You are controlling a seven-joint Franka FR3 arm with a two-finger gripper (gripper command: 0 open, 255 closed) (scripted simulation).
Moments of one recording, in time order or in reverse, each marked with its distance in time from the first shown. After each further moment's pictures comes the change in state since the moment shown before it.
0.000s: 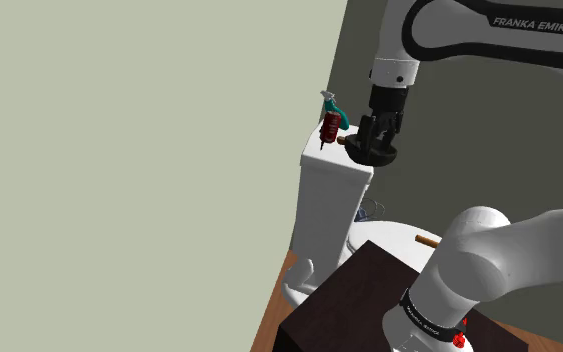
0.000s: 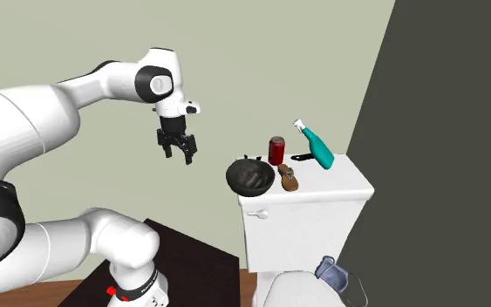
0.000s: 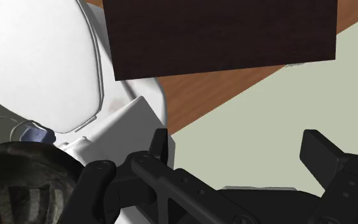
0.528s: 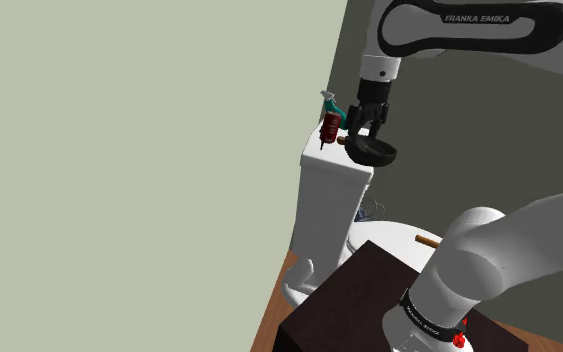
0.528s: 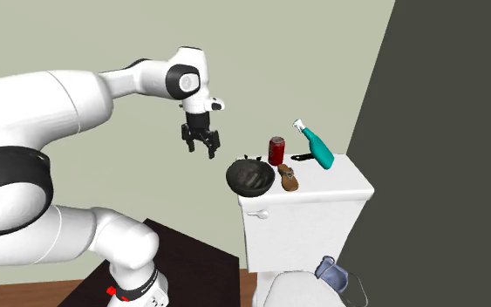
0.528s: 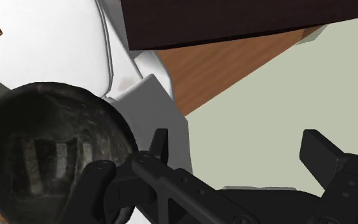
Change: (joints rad) arm -0.030 0.191 -0.088 0.116 -0.047 0.103 -0.068
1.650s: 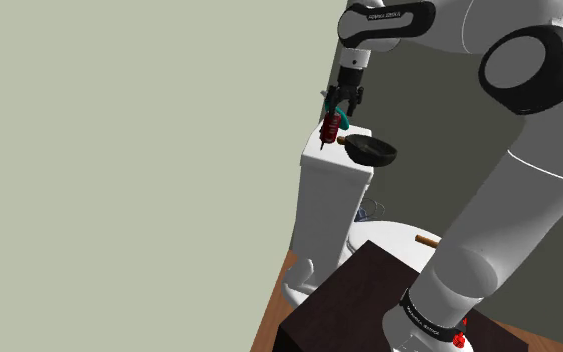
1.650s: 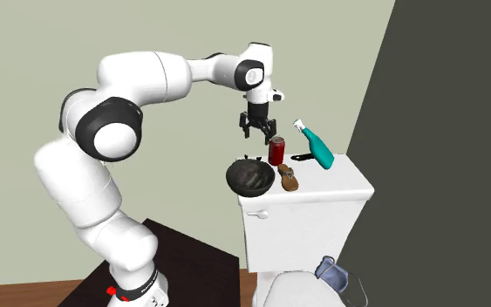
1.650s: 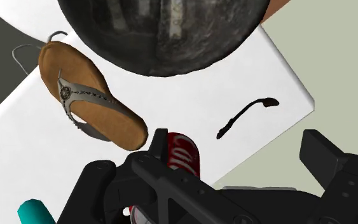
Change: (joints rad) arm -0.062 0.586 -0.204 0.538 0.076 0.113 -0.212
